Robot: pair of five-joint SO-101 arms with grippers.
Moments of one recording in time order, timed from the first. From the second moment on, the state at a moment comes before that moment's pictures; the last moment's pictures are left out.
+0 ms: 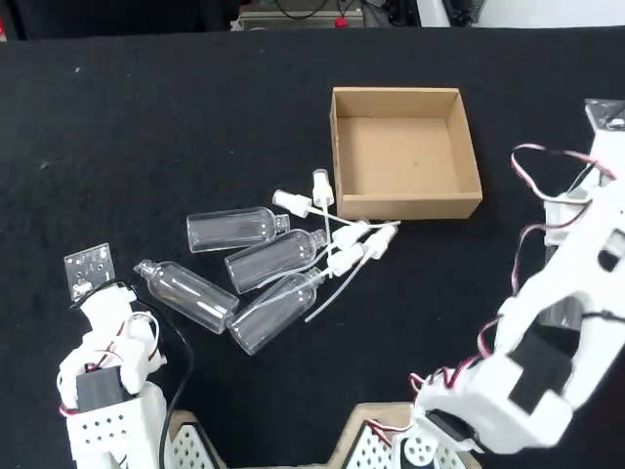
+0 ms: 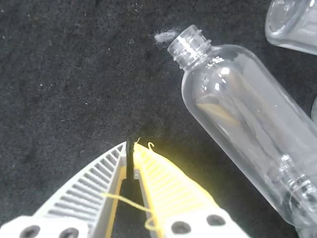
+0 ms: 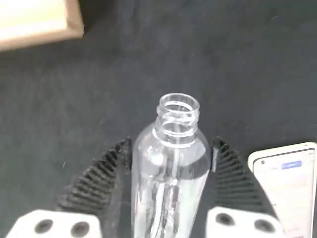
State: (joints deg) left arm -20.1 -103.3 96.1 72.3 2.5; right arm 39.8 -1.9 -1.0 84.3 31.3
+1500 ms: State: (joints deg) left arm -20.1 -103.3 96.1 72.3 2.5; right arm 35.2 -47.1 96.0 -14.5 12.0
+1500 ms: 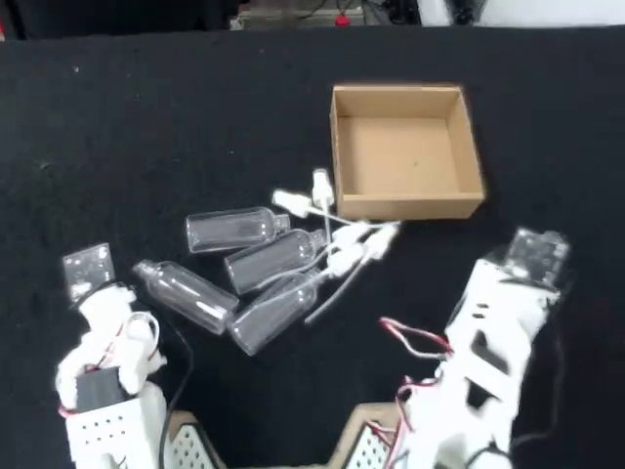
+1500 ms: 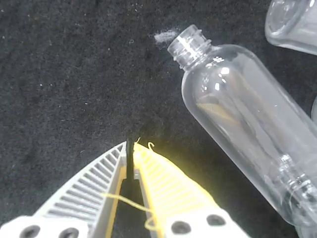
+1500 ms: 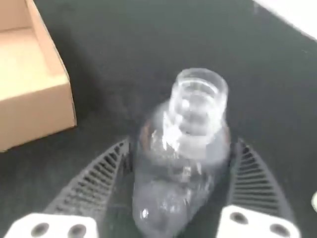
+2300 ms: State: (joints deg) left arm -20.1 -103.3 96.1 72.3 2.5; right arm 36.7 -71.6 91.4 19.6 12.0
